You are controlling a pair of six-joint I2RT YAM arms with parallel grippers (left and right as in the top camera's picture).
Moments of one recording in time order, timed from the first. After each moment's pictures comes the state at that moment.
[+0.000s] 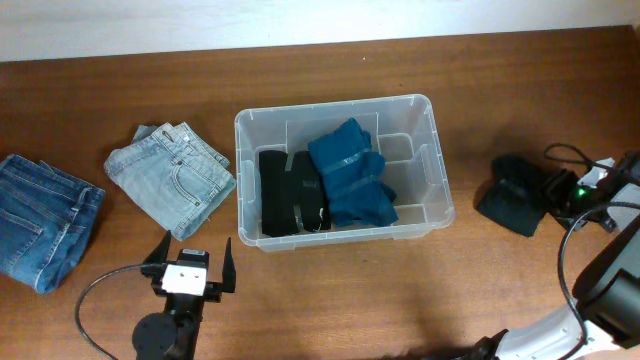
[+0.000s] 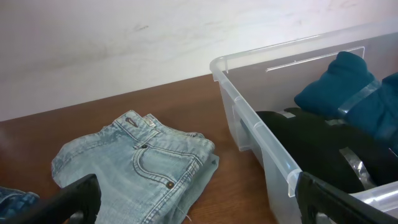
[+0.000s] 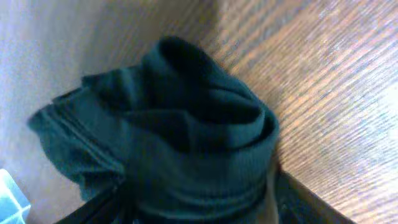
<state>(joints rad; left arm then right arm) -0.10 0.01 0.06 -0.17 0.03 0.16 -0.74 1.88 1.10 -0.51 -0.44 0.21</state>
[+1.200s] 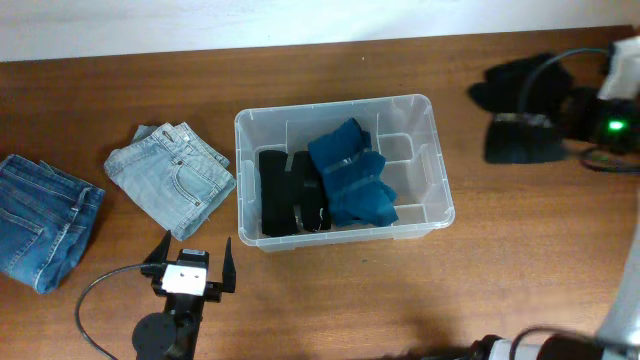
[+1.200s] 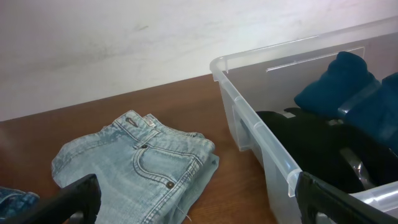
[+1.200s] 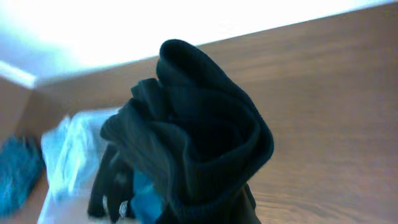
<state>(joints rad) -0.10 0.01 0.06 -0.17 0.03 0.16 -0.46 1.47 1.68 -1.08 -0.71 -0.13</state>
